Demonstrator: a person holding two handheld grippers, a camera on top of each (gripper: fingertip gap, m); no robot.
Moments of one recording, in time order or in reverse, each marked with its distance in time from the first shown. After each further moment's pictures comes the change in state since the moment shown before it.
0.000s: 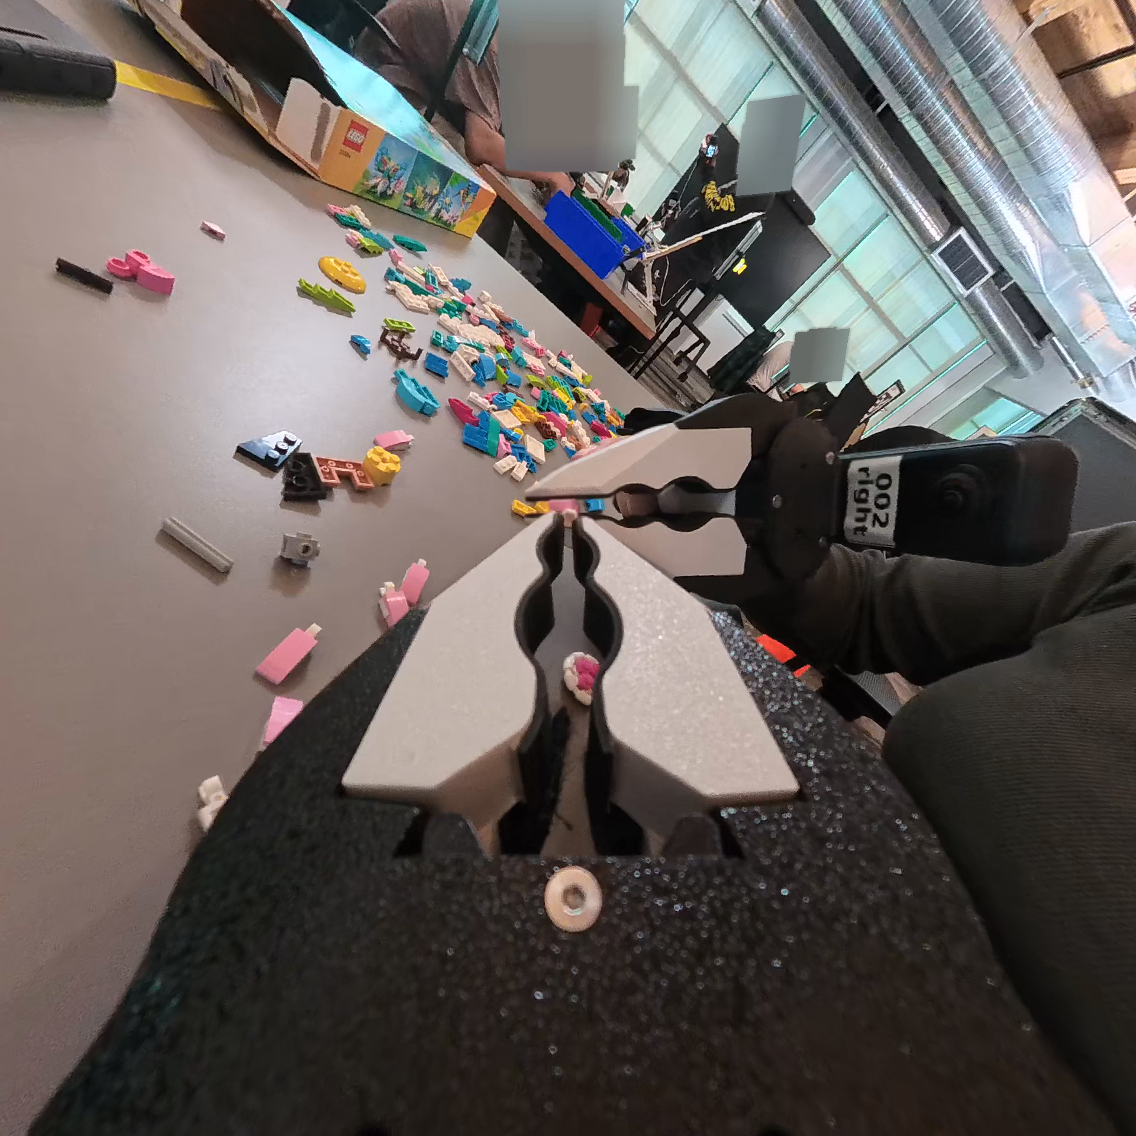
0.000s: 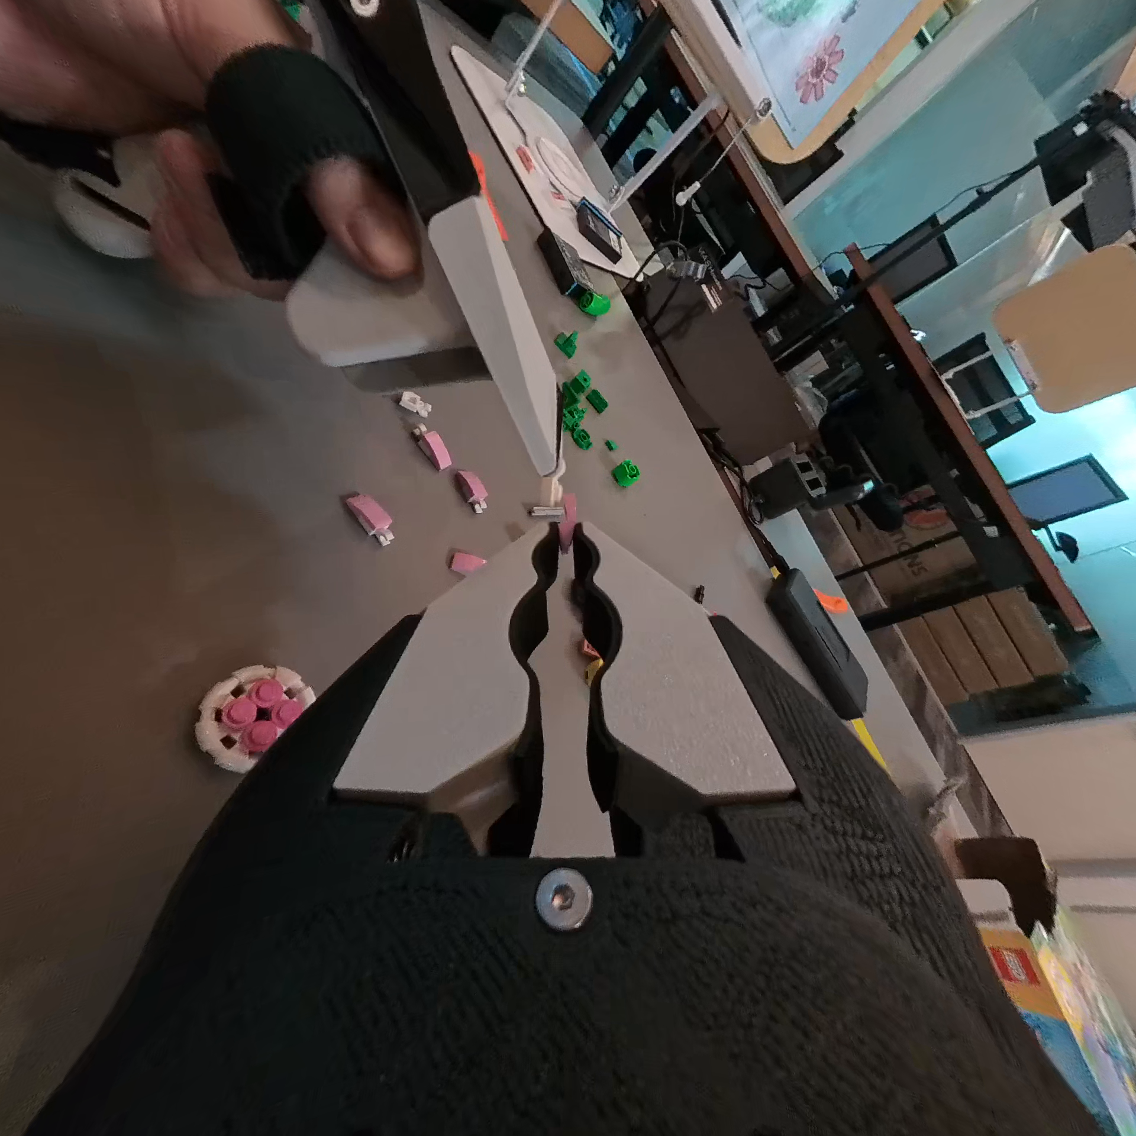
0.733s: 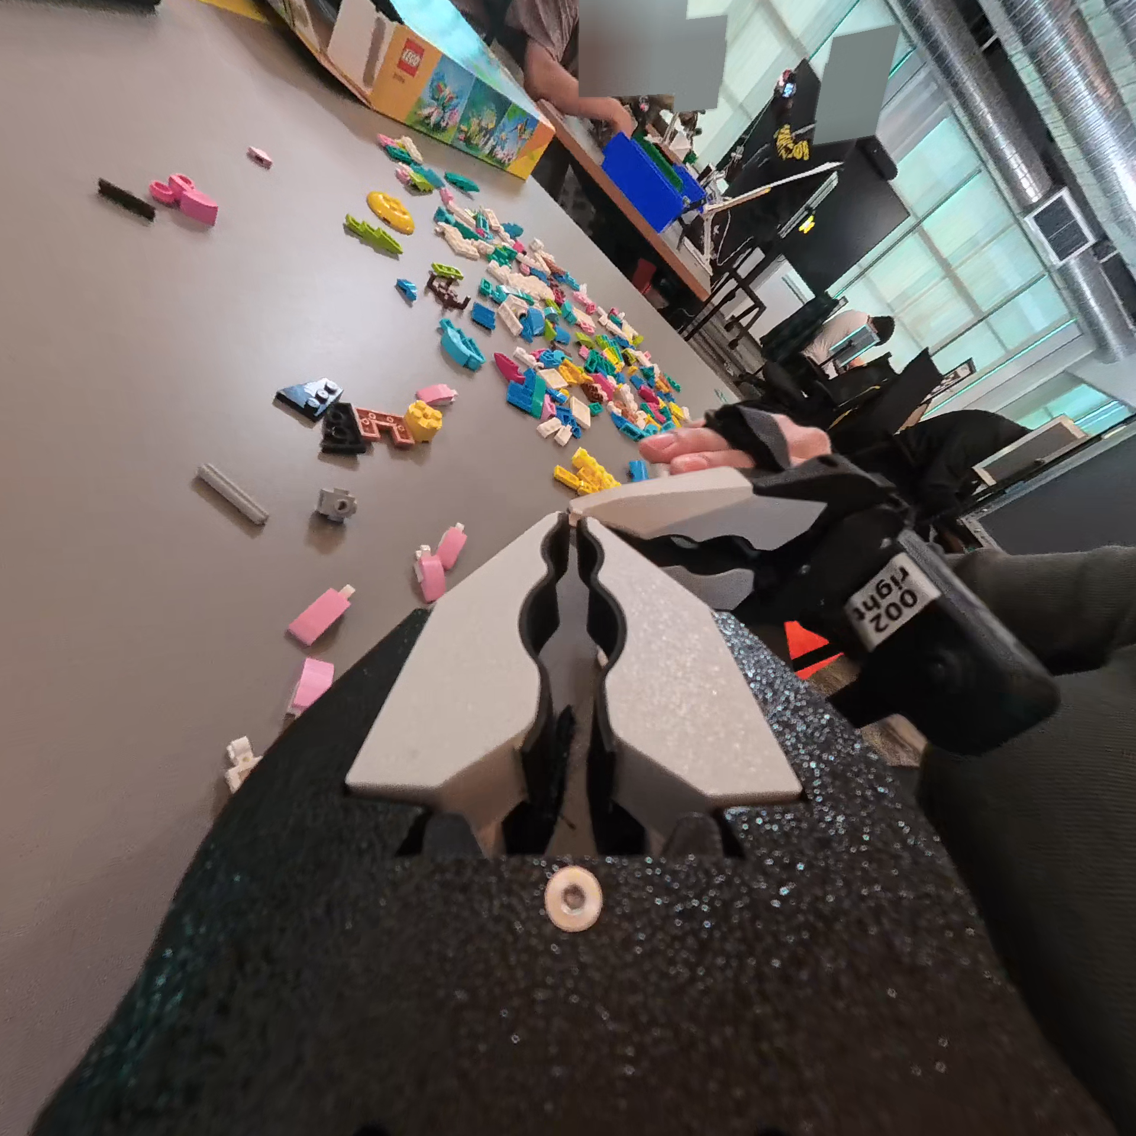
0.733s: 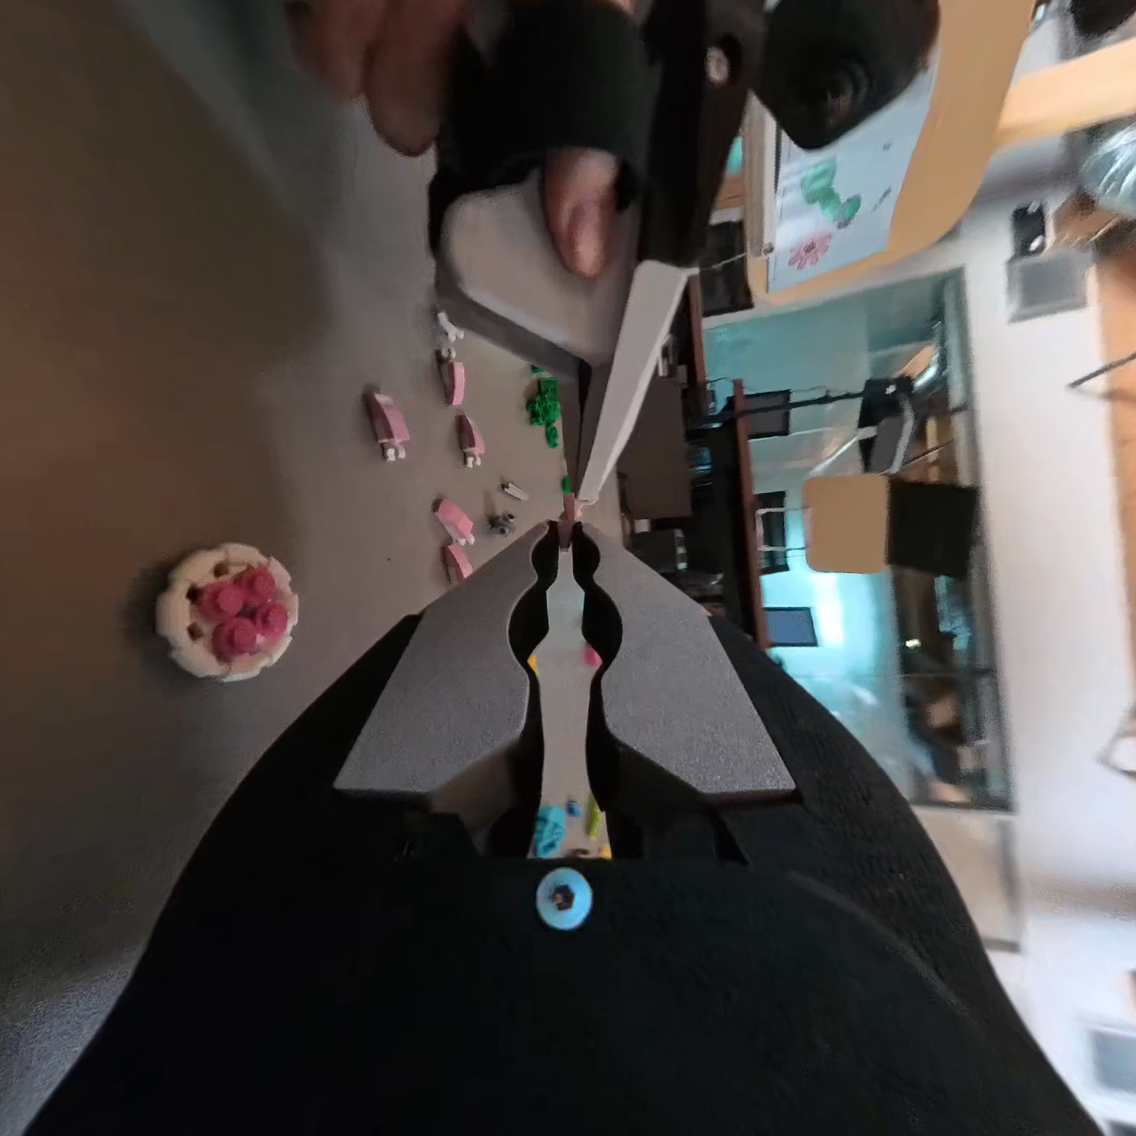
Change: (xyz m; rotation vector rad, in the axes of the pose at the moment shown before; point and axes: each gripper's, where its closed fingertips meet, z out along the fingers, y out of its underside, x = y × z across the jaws) left arm -0.016 0.014 0.005 -0.068 -0.088 -0.029; right arm -0.016 0.005 0.000 0.002 0.109 -0.525
